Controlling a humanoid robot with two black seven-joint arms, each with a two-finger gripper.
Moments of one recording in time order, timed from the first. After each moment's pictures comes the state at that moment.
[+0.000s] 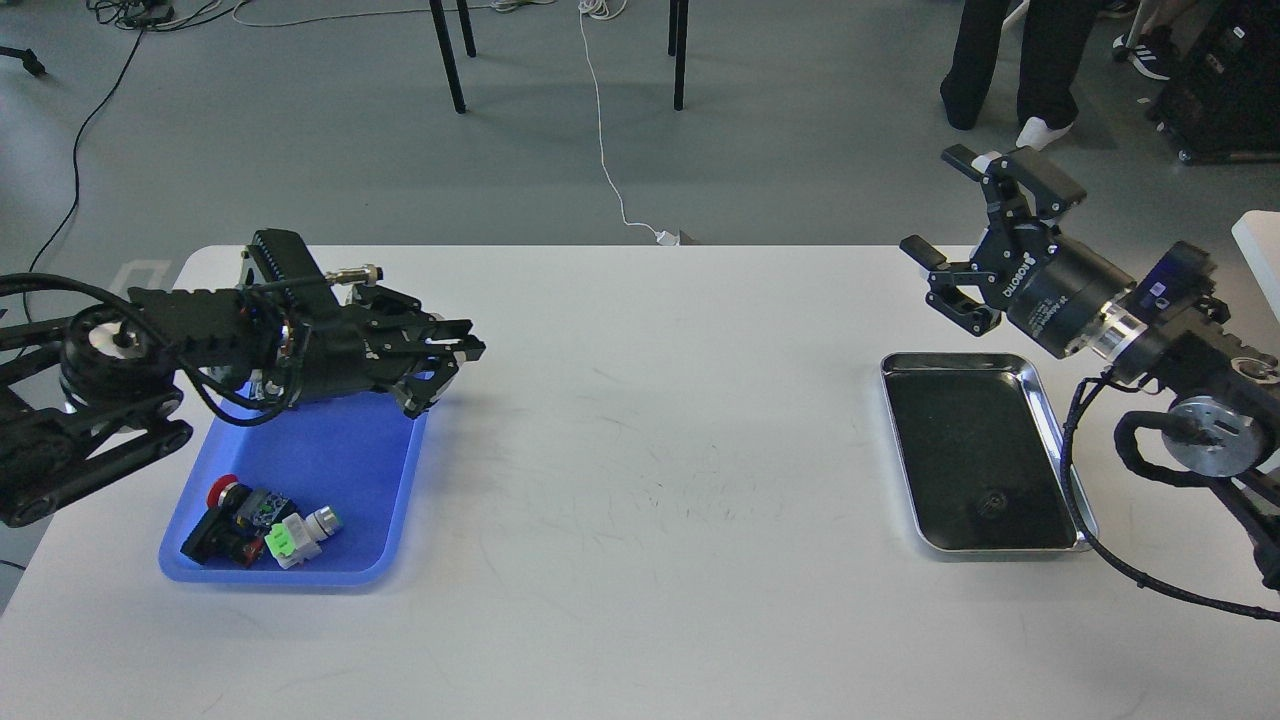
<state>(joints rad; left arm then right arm) -0.99 0.69 -0.13 -1.22 2.03 0.00 -0.41 0.53 -0.68 0.82 1.19 -0.43 0.40 0.25</state>
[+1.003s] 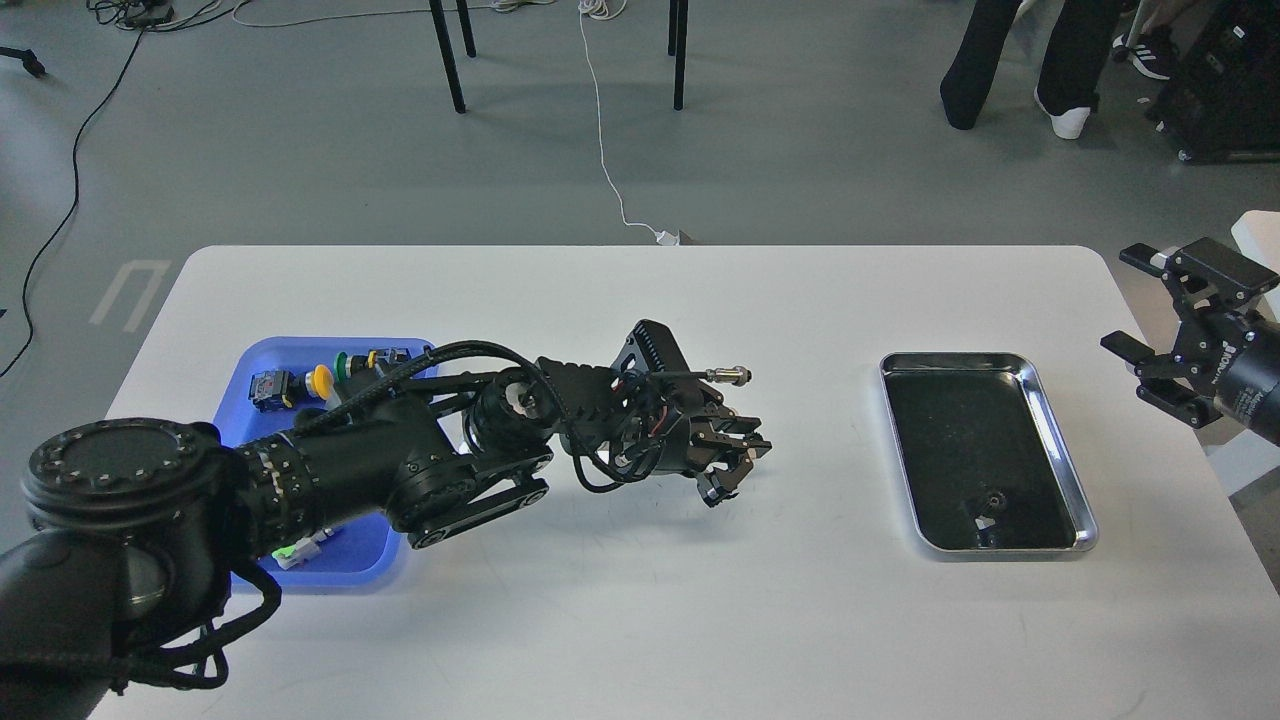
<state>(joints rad) -1.00 -0.04 -0.02 -0.81 2.04 -0.06 -0.33 0.33 -1.04 0.80 1.29 -0.43 0.33 0.24</state>
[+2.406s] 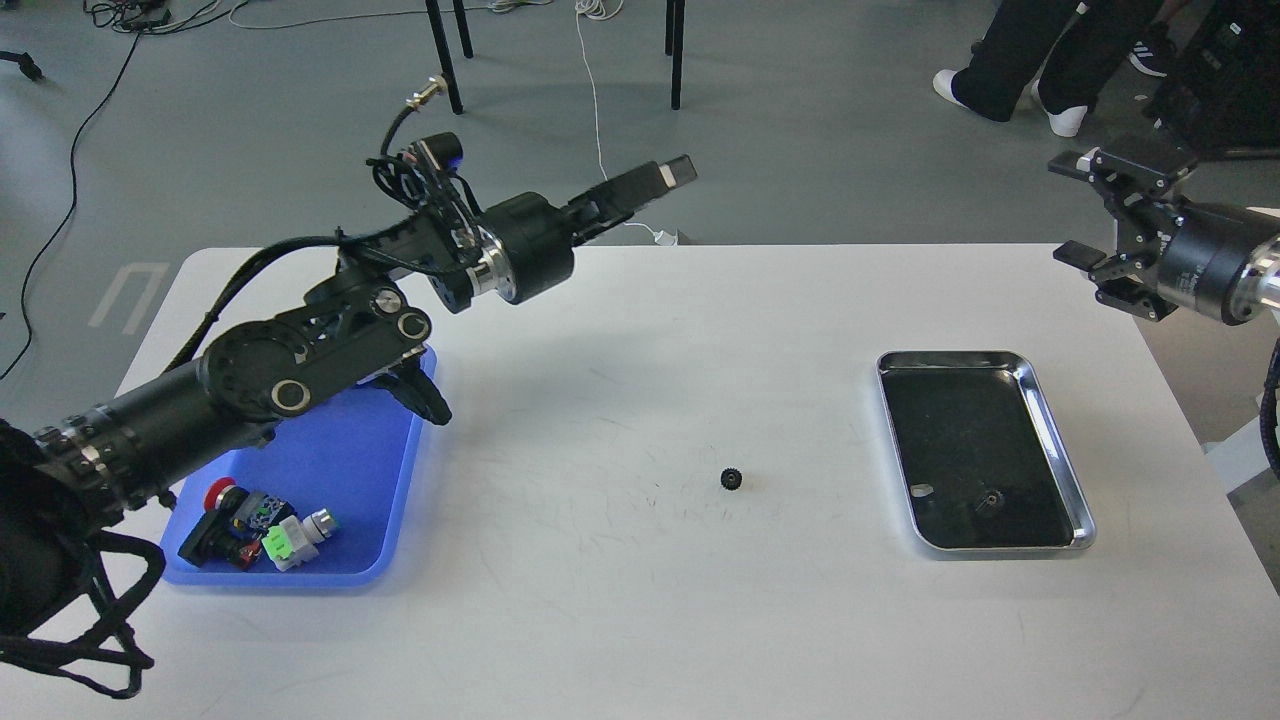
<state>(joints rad) -0.96 0.35 -0.50 -0.98 0.74 -0.16 -0.36 0.93 -0.91 0.40 1.21 -0.47 0.34 0.00</state>
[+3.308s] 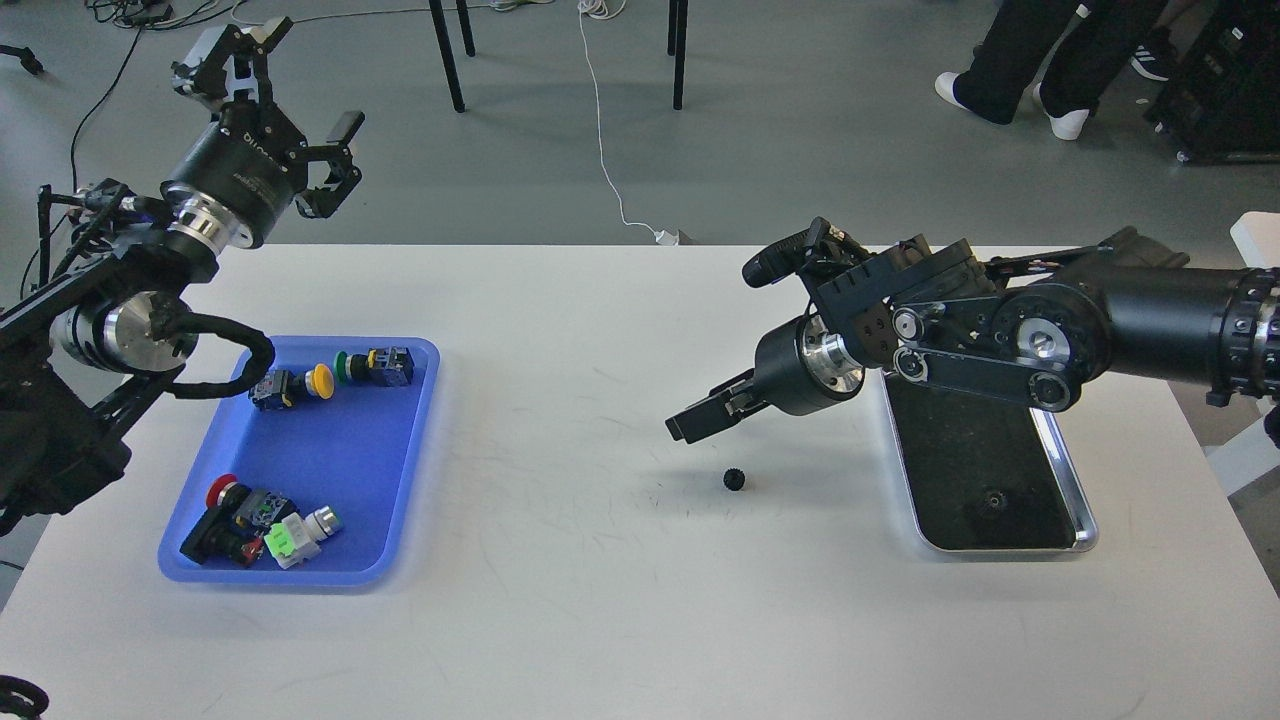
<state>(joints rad) -0.78 0.55 -0.69 -0.96 0.05 -0.25 -0.35 1.45 -0.23 -0.47 1.06 -1.10 0.42 0.25</state>
